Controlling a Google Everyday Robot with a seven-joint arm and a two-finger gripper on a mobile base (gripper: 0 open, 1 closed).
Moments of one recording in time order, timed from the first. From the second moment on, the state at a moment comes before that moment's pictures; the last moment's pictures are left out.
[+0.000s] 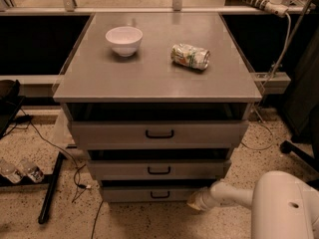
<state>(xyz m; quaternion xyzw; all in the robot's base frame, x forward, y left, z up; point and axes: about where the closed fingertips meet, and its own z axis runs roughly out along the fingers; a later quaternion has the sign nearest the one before) 0.567 -0.167 0.165 -0.53 0.81 0.11 0.24</state>
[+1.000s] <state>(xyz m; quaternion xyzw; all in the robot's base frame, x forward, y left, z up) 0.454 -0.156 0.156 -0.54 0.81 0.16 0.18</state>
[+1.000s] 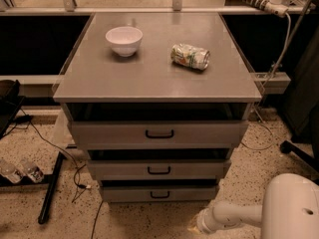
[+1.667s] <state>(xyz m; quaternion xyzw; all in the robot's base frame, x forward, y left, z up) 0.455 -0.156 0.156 -0.54 0.81 0.16 0.18</state>
